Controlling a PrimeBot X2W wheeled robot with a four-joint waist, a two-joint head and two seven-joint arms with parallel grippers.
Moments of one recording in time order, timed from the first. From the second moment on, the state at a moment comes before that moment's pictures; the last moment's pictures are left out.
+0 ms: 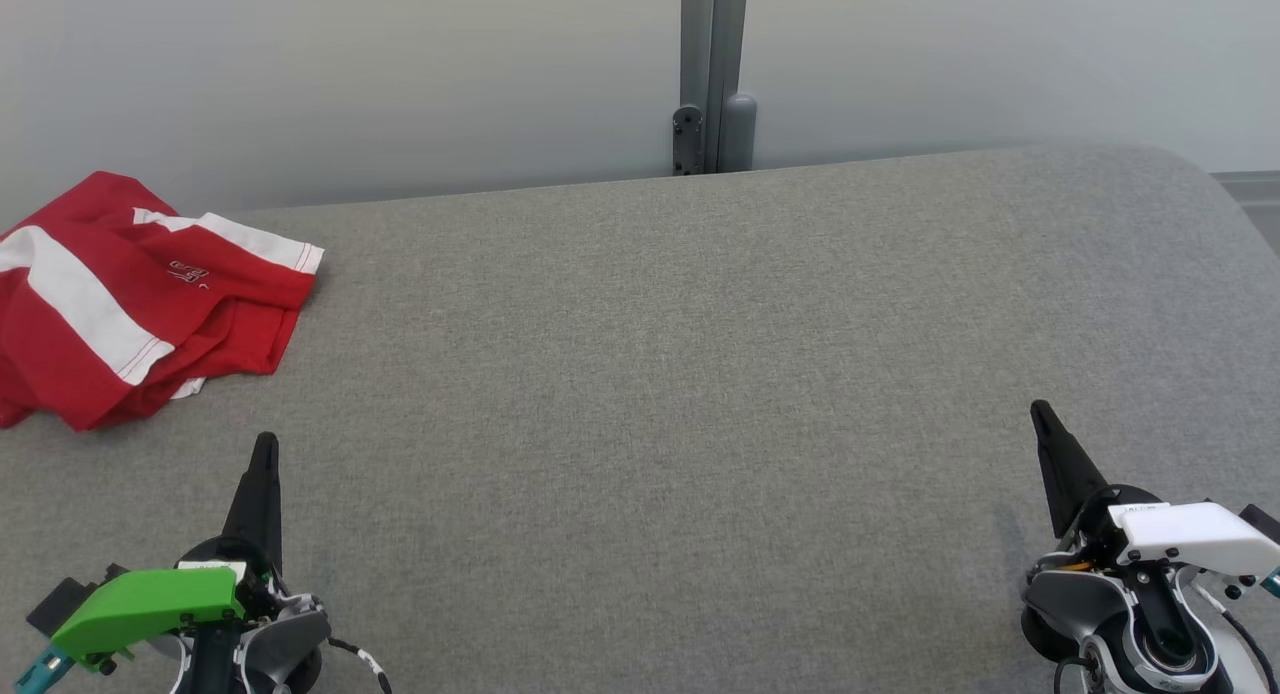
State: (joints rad) left arm -0.10 0.05 0.11 0.25 -1.61 -0.13 0.11; right arm -0.11 -0.05 -0.11 0.25 1.61 0.13 0.11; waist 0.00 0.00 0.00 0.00
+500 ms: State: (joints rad) left arm -0.10 0.05 0.11 0.25 -1.61 -0.13 0.11; right arm -0.11 -0.05 -0.11 0.25 1.61 0.13 0.11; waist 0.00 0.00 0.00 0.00
